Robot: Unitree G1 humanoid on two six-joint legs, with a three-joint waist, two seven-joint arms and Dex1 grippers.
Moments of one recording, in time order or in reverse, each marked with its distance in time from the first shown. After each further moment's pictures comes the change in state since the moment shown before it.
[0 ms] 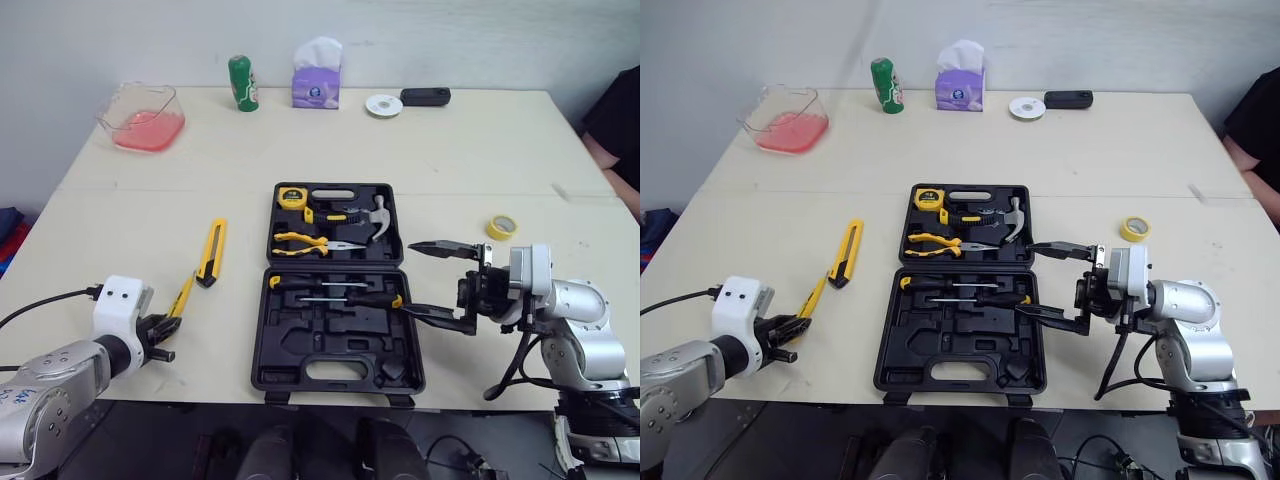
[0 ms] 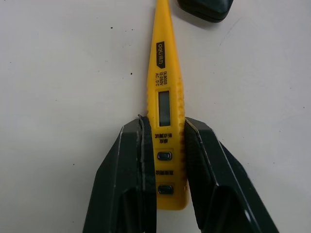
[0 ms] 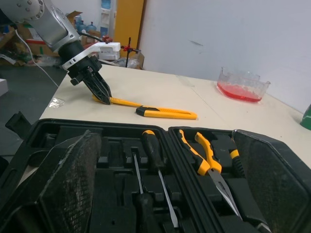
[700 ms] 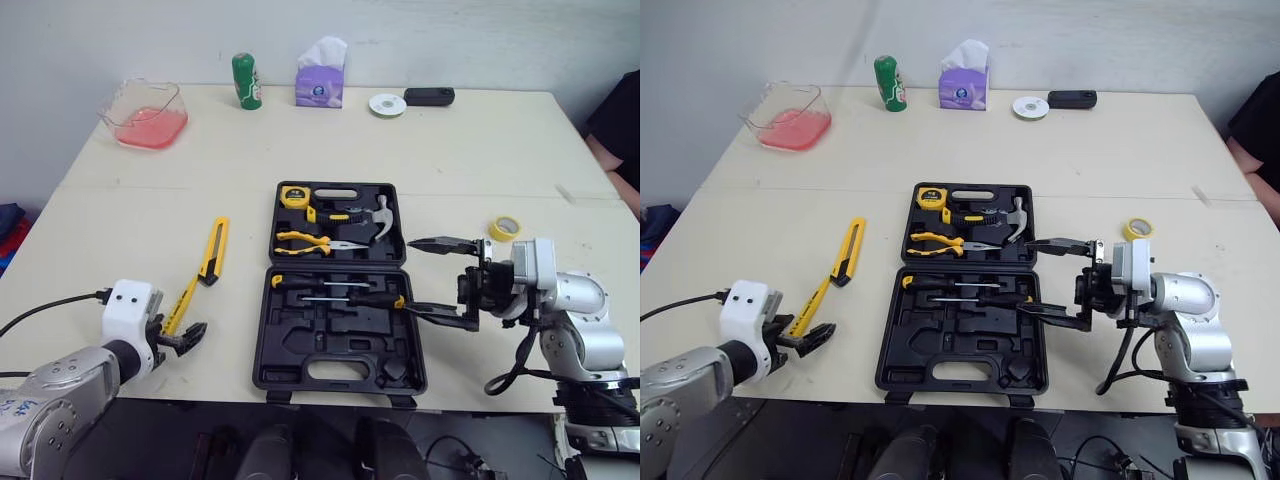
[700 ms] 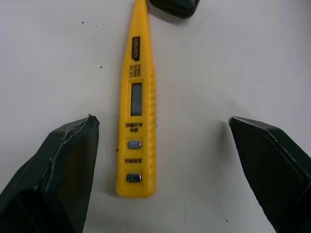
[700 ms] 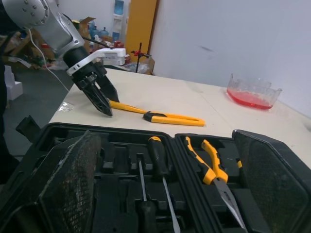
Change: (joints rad) left arm -0.012 -0.035 -0.013 -0.069 -0.073 0.022 0.092; right arm -0.052 -0.001 0.007 0.035 0.024 0.023 0.055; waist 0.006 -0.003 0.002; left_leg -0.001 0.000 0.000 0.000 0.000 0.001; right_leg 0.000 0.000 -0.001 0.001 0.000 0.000
